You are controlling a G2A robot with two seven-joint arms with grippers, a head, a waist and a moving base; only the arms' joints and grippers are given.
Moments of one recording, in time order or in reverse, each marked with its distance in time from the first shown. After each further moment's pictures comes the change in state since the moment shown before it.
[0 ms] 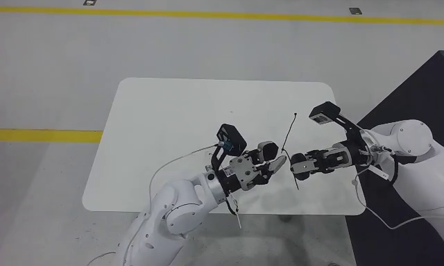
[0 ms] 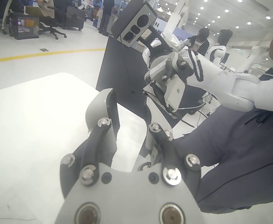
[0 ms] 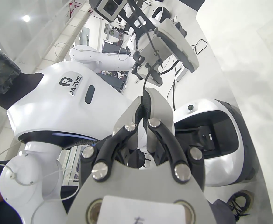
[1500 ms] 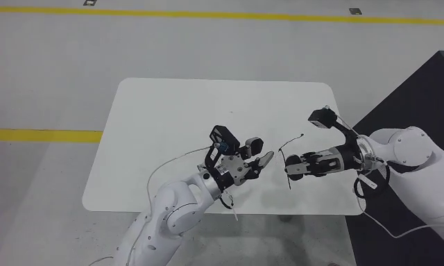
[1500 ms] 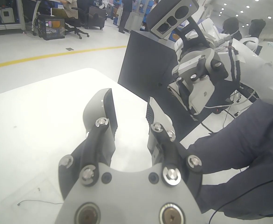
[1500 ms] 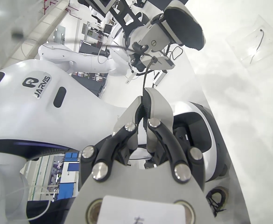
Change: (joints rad) left arm 0.028 0.008 -0.030 0.039 0.147 0.037 0.051; right arm -0.050 0.034 0.005 -0.058 -0.148 -0.106 -0.126
